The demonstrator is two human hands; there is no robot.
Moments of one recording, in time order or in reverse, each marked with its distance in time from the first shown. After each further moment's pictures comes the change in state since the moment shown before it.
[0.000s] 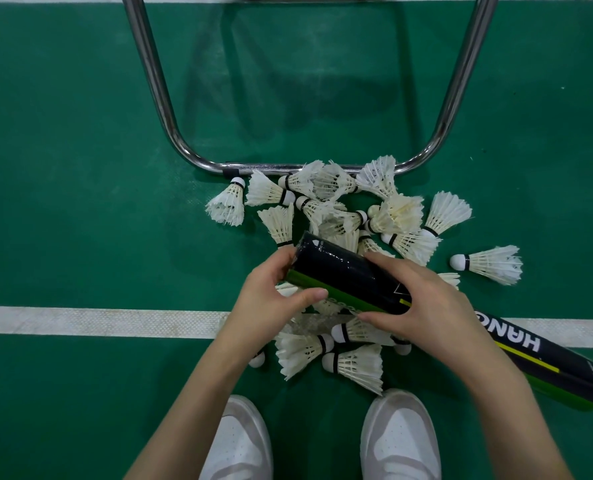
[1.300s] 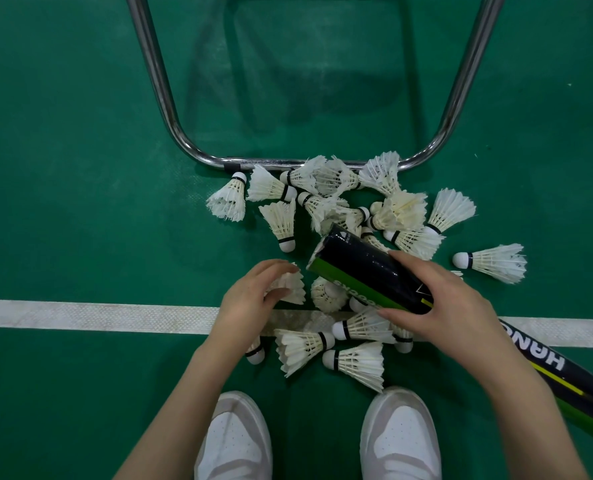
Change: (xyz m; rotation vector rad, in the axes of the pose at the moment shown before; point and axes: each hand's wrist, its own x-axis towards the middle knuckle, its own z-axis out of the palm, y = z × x) left_hand 0.007 -0.068 -0.014 0.584 0.008 0.042; right_hand -0.009 0.022 0.001 0.038 0.036 0.079
